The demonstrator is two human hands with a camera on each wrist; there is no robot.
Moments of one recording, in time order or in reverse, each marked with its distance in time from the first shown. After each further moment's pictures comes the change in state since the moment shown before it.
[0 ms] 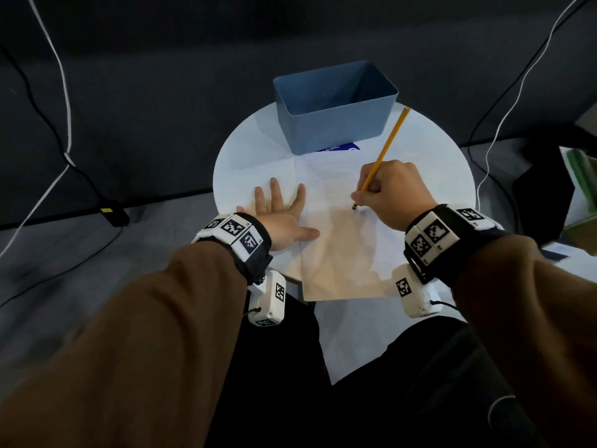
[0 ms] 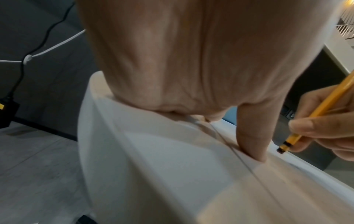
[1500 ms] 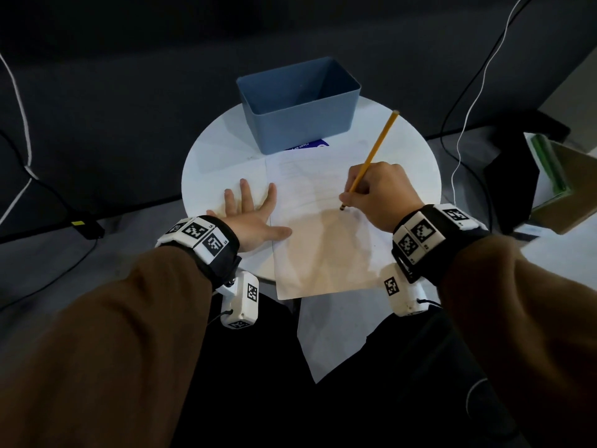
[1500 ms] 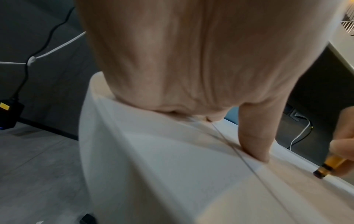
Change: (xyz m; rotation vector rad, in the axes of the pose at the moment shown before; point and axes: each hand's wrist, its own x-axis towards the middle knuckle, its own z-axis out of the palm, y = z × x) left_hand 0.000 -0.003 0.000 -0.006 -0.015 -0.001; right_hand -0.021 0.022 -0.014 0.026 0.024 0.068
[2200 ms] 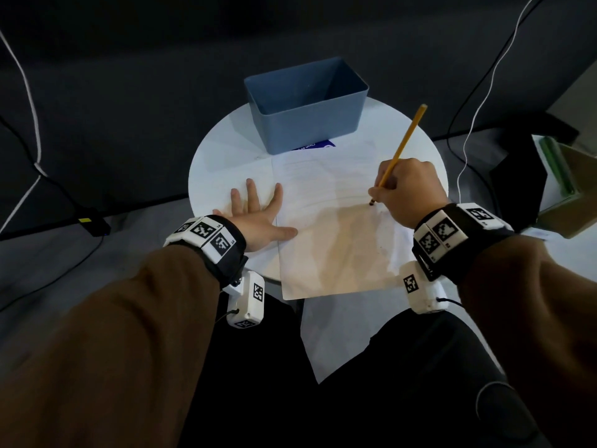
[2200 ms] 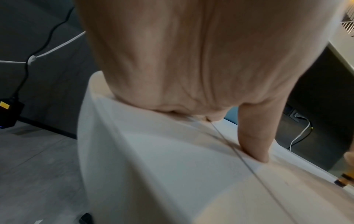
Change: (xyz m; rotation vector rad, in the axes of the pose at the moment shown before) left_hand 0.001 0.001 0.000 0.012 0.003 -0.006; right_hand 0.000 0.014 -0.015 -0.033 0.094 0.127
